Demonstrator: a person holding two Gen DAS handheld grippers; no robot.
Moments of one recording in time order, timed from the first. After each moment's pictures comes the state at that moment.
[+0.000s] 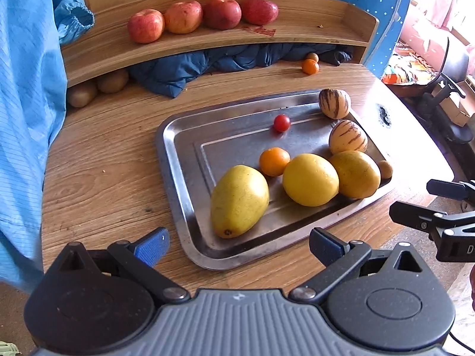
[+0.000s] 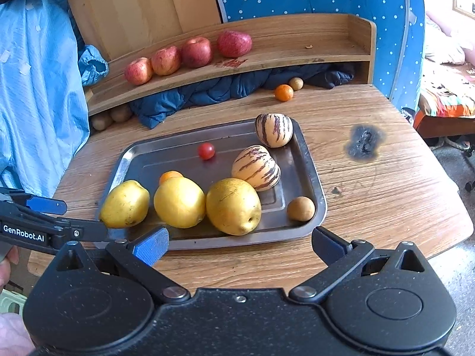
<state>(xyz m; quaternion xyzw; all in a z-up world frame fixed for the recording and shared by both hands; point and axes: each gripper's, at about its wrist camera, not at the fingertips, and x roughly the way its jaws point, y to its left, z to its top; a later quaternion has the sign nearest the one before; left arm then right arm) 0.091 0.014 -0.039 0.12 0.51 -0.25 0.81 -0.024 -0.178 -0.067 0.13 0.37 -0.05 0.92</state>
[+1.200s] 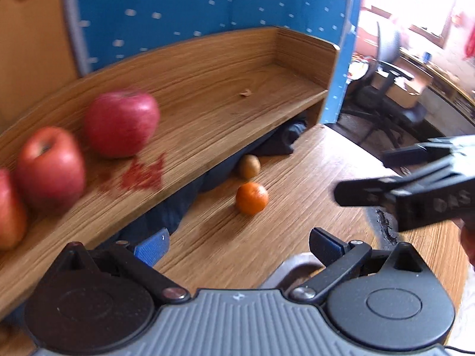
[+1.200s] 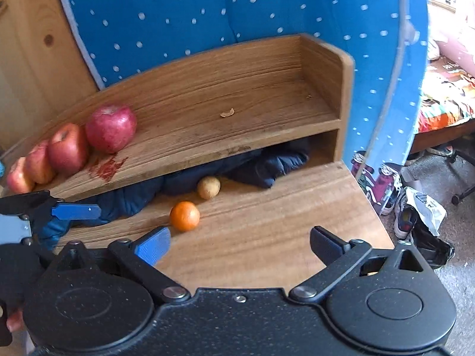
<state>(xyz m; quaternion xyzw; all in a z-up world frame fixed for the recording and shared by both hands) 0.269 -0.202 -0.075 0.19 0.41 -0.43 0.78 0.183 -0.348 -0.065 0.16 0.36 -0.12 0.91</state>
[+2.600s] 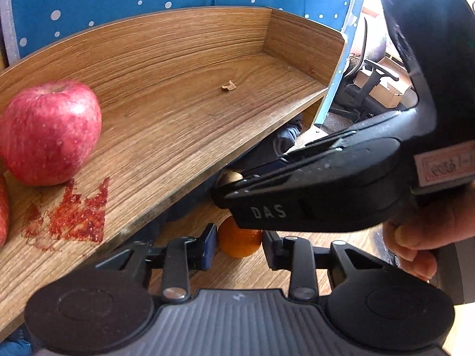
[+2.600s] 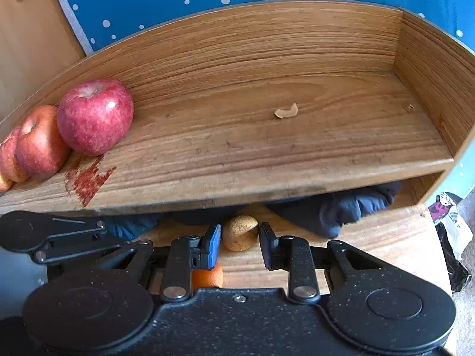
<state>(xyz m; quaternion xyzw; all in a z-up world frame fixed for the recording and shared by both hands) 0.305 -0.250 -0.117 0.16 0.43 -0.47 0.76 0.276 -0.349 -0.102 0.13 0.41 -0.05 0.90</state>
